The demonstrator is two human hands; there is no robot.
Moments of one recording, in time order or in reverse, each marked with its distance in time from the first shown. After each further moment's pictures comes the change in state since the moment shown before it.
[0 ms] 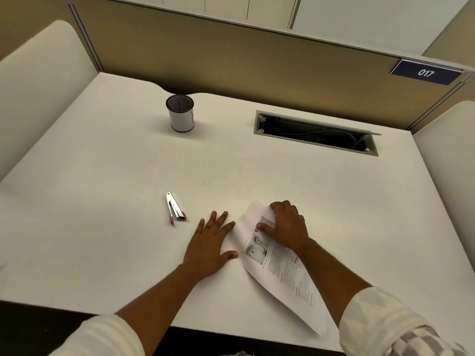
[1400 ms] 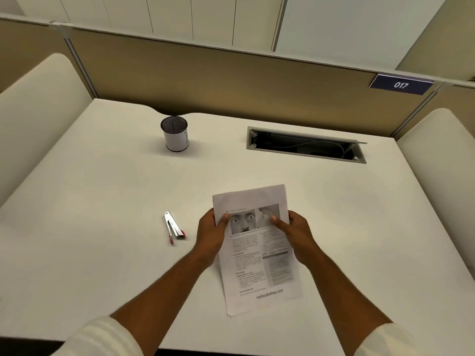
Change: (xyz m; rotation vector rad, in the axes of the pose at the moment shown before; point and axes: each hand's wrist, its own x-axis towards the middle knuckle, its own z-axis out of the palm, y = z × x) left_hand 0.043 0.038 -0.075 -1.287 0.276 -0.430; right_hand -0.022 -0.005 -0.037 1.207 0.058 0.268
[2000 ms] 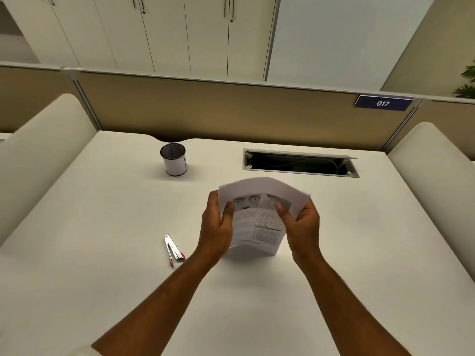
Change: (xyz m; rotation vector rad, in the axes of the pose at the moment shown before) left_hand -0.021 0.091 0.016 0.069 -0.025 0.569; right_hand -0.045 -0.093 0.016 0.256 0.240 -0.464
